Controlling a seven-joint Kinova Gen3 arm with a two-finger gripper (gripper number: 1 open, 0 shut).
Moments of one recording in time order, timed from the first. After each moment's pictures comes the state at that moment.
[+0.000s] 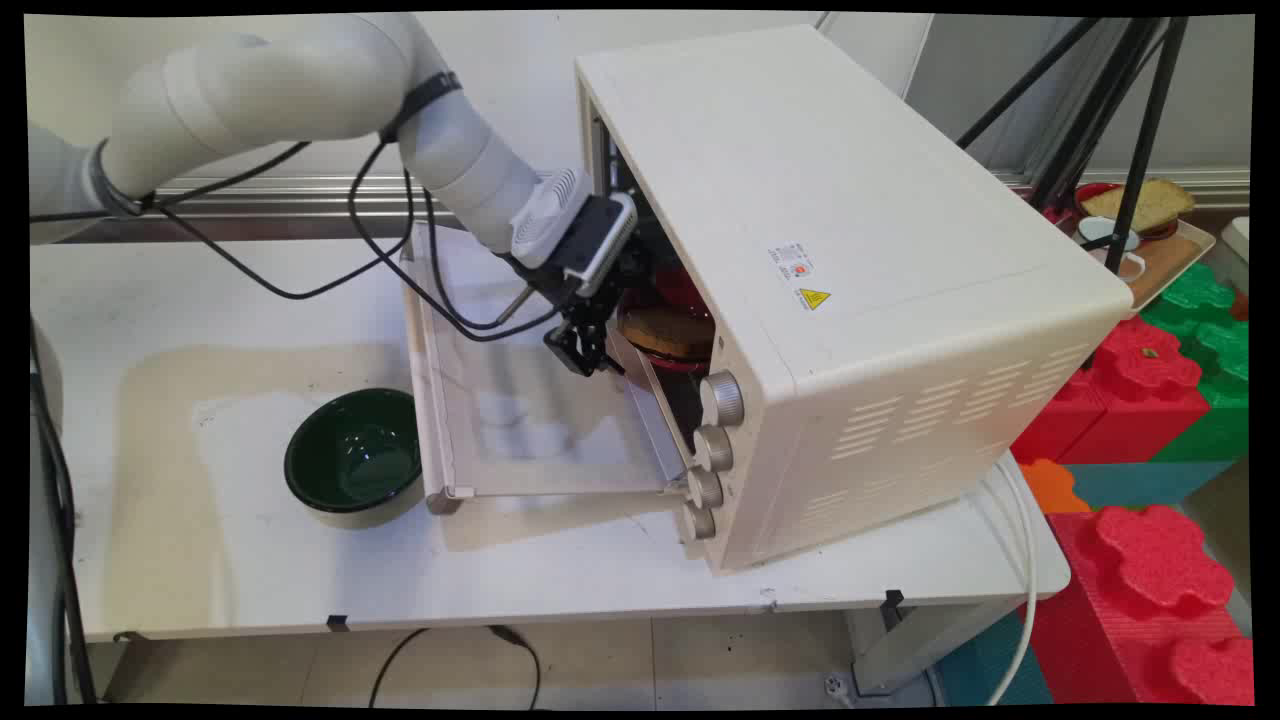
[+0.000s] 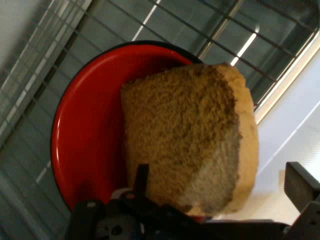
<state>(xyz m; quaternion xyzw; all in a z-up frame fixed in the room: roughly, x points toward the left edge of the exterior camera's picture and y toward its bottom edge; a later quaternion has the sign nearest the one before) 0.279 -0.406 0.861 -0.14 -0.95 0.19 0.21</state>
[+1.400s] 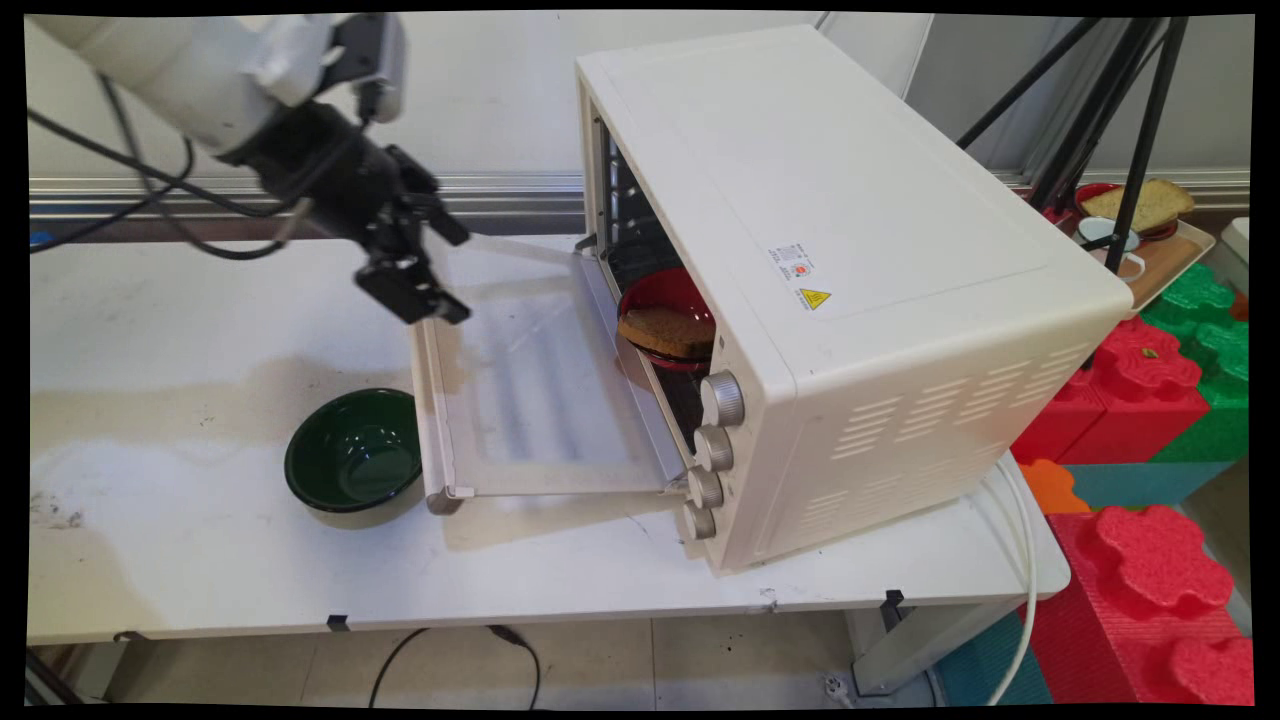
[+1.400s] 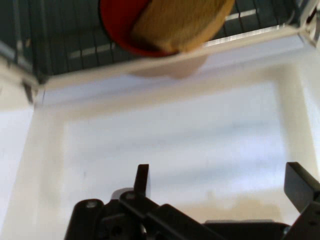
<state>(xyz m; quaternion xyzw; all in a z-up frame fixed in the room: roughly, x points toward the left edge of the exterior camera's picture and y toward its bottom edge) 0.387 -0.286 0.992 0.22 -0.94 0.14 0.22</state>
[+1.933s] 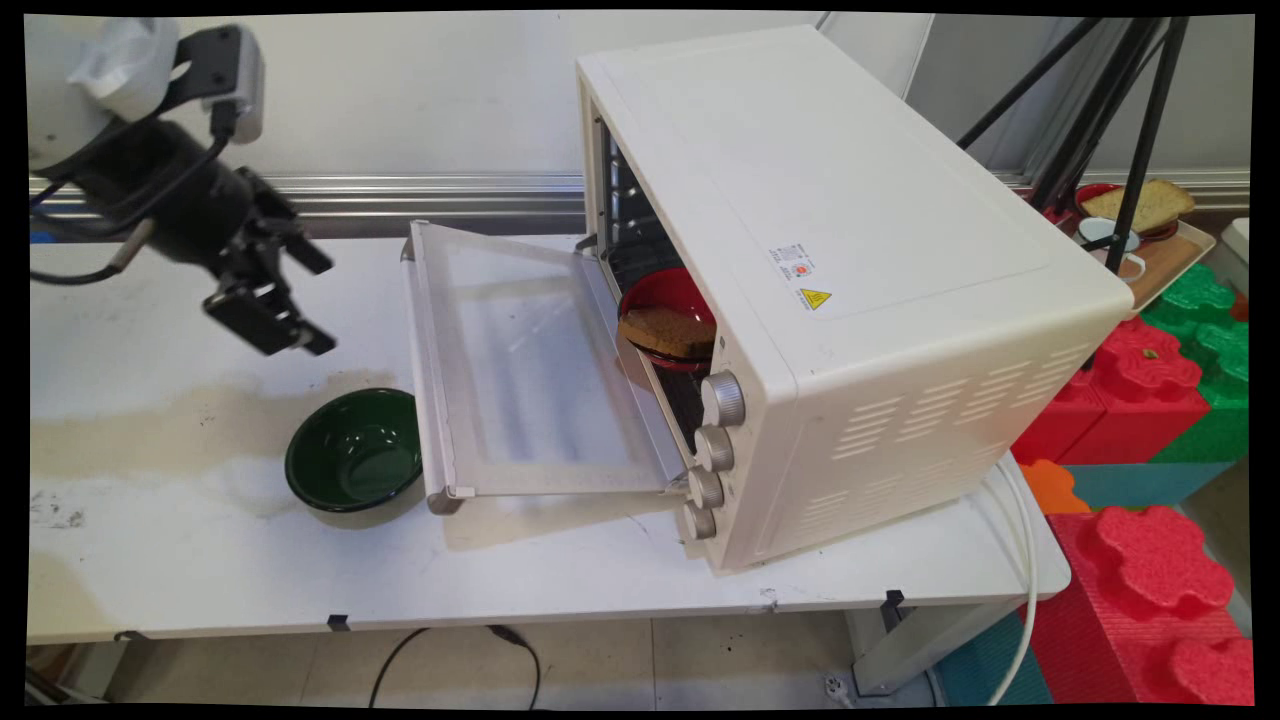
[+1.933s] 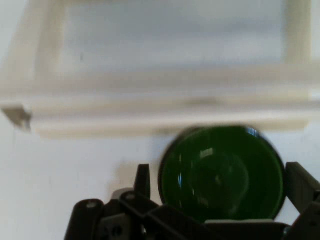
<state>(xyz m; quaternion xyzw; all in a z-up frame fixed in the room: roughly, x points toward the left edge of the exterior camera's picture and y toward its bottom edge) 0.439 -0.226 1.005 0.30 -0.93 0.13 0.15</state>
